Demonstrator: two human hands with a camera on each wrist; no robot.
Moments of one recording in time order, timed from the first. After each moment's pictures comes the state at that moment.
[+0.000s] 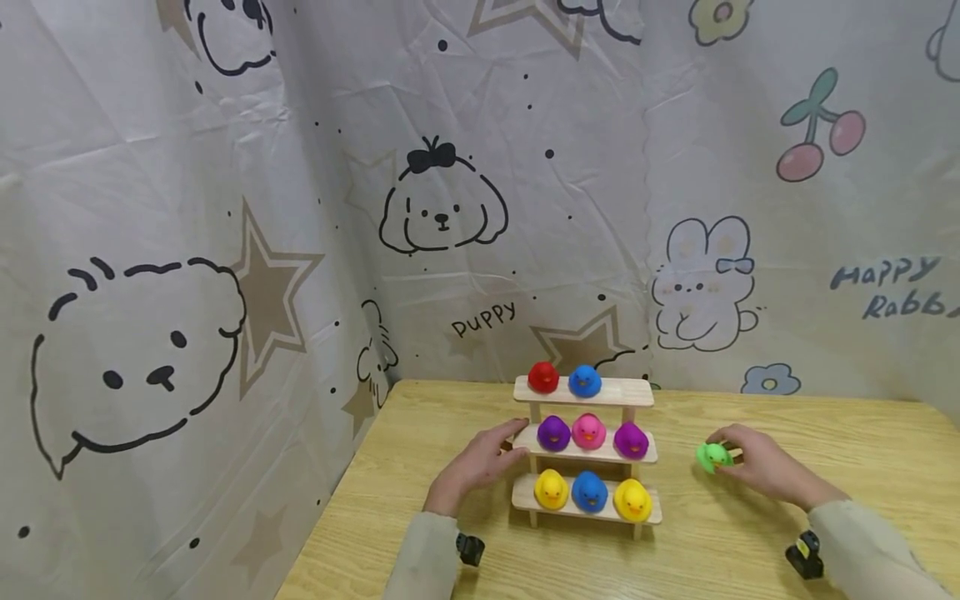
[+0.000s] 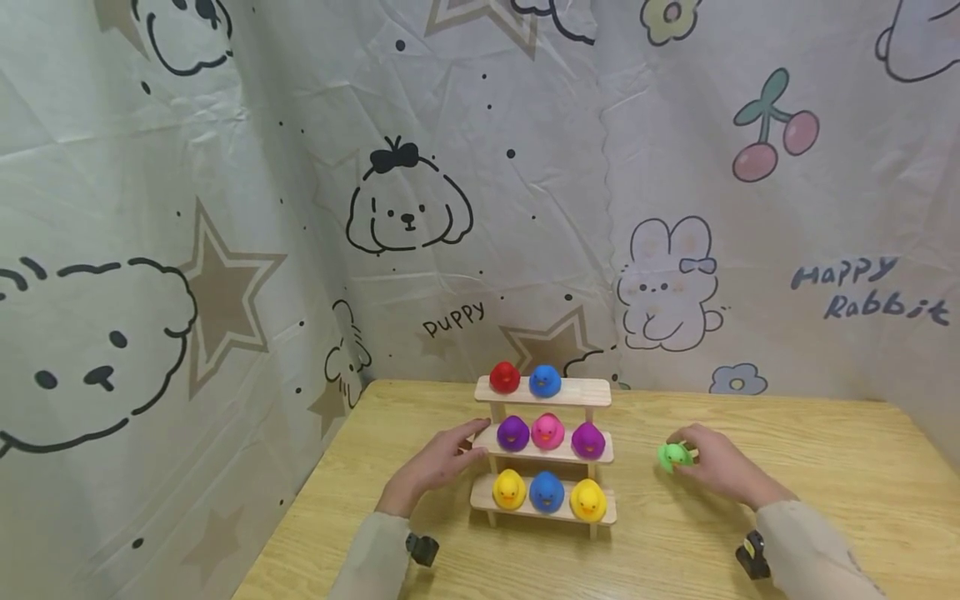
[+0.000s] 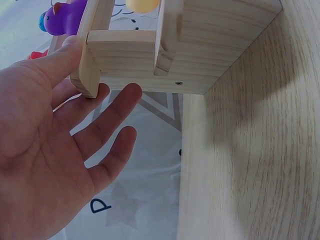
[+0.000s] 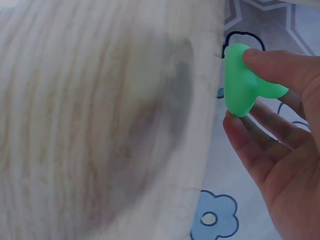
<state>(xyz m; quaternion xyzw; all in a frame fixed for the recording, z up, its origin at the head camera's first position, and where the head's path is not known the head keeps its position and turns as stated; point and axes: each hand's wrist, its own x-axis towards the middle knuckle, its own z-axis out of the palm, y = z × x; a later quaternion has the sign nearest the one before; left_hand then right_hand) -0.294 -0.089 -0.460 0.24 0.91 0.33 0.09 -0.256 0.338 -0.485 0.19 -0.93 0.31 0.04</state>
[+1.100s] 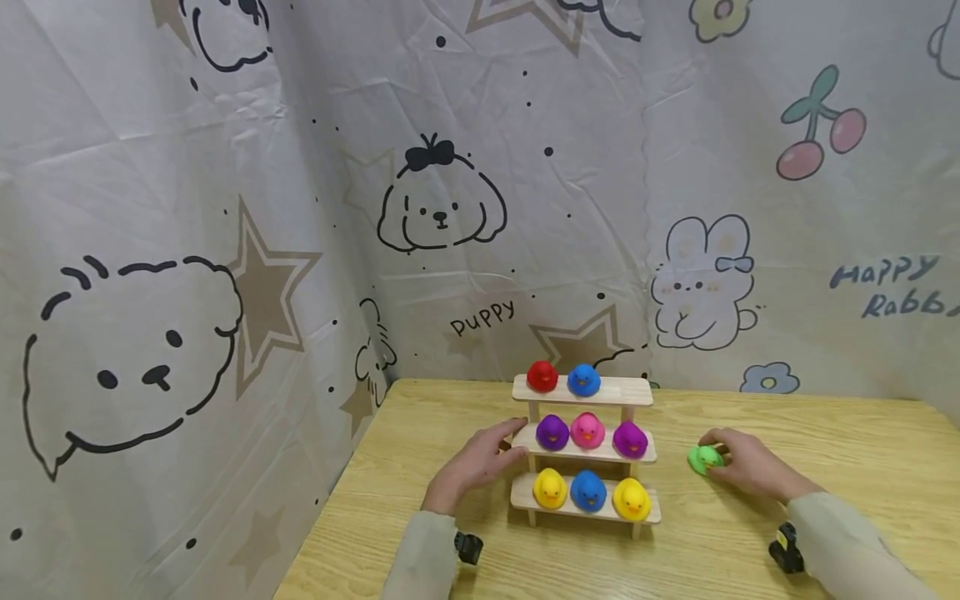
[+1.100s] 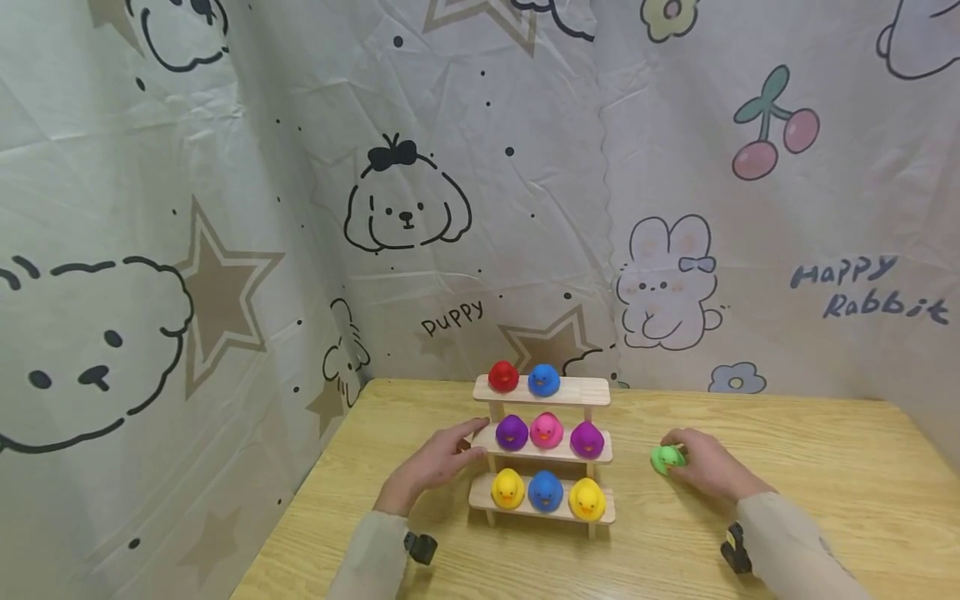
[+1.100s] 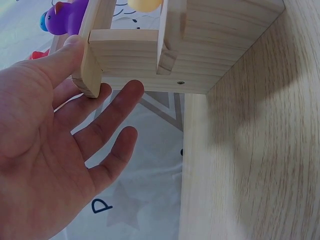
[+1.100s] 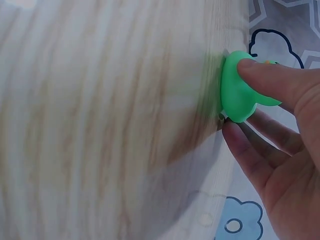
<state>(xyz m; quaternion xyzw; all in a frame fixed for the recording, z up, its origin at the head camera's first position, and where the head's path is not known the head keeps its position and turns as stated) -0.293 -0.090 -0.458 0.24 0.91 0.33 0.09 -0.273 0.337 -0.509 0.16 -0.94 0.29 0.01</state>
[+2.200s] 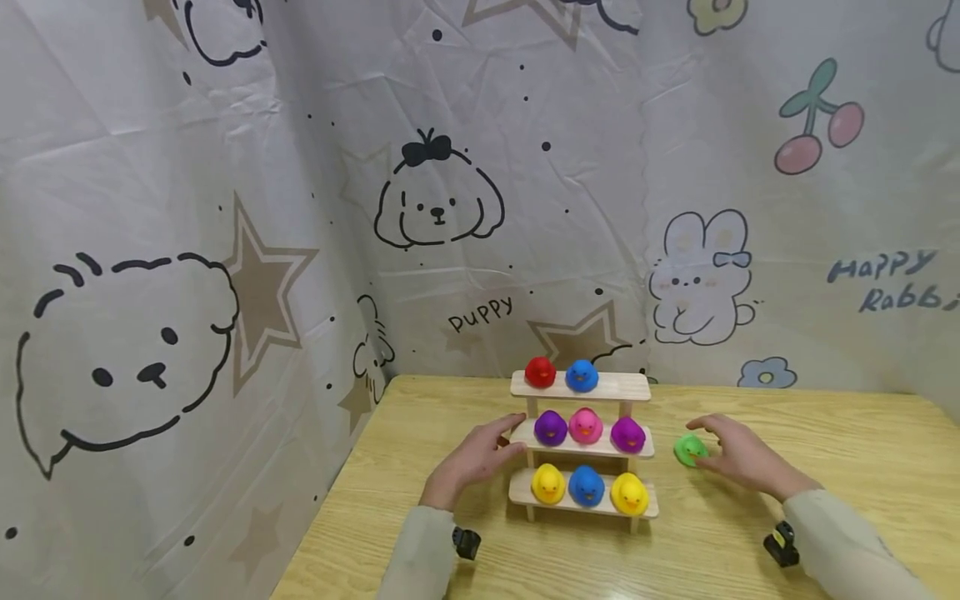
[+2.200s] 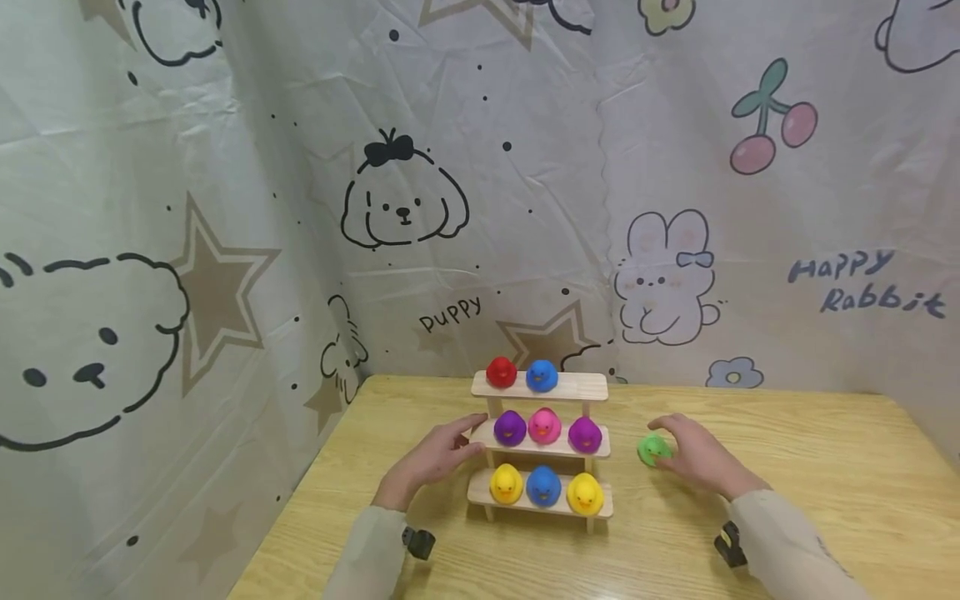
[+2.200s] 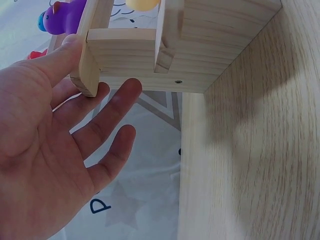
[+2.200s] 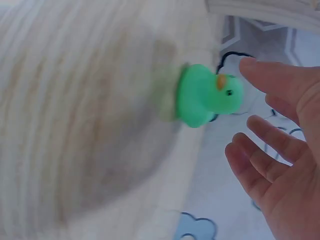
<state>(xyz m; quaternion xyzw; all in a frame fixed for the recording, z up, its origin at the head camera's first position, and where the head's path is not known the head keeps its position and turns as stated) -0.293 -0.091 -0.458 0.25 0.91 0.33 0.09 -0.262 0.317 -0.488 0.17 -0.95 0.24 0.08</state>
